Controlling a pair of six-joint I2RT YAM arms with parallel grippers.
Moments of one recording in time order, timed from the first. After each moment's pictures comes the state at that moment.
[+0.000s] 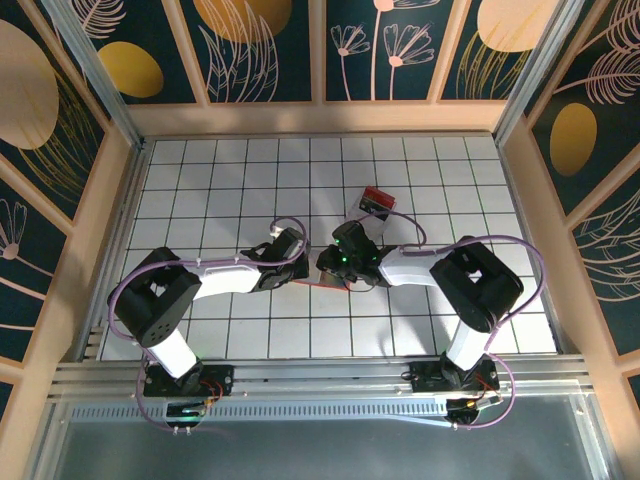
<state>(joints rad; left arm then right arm) -0.77 1.68 0.78 -0.05 -0.14 -0.78 0.78 1.73 0.78 0.11 -0.16 1.05</state>
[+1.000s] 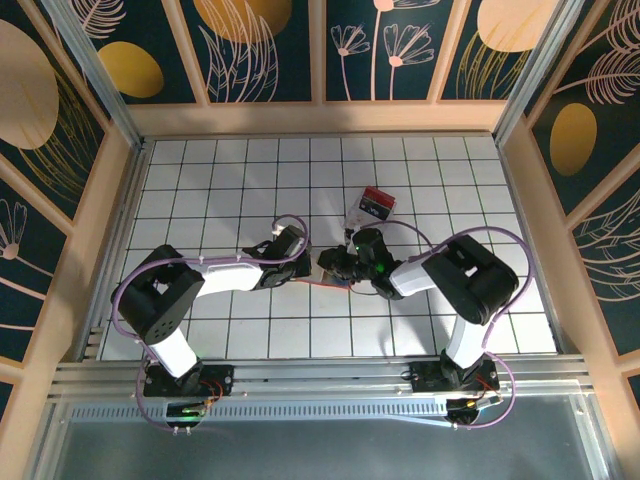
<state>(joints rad) -0.77 1.70 0.80 -0.04 -0.11 -0.78 0.70 1.78 0.59 0.64 -0.38 1.16</state>
